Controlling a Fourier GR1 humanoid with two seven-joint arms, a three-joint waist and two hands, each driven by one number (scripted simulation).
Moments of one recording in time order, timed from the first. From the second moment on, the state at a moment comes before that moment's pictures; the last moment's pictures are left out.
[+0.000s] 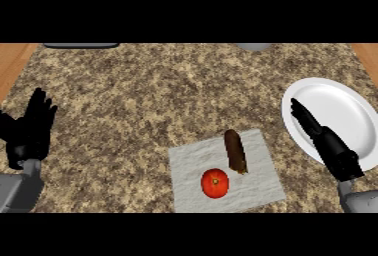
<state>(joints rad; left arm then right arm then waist) -0.19 0.47 -0.06 -1.35 0.43 0.45 0.16 -0.11 -0.47 0.21 -1.47 -0.10 0.03 -0.08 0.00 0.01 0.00</state>
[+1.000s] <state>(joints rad) -0.09 0.39 -0.30 -1.40 0.28 0.40 0.14 0.01 -0.24 0.43 -1.59 0.03 -0.10 -0.37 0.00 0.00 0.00</state>
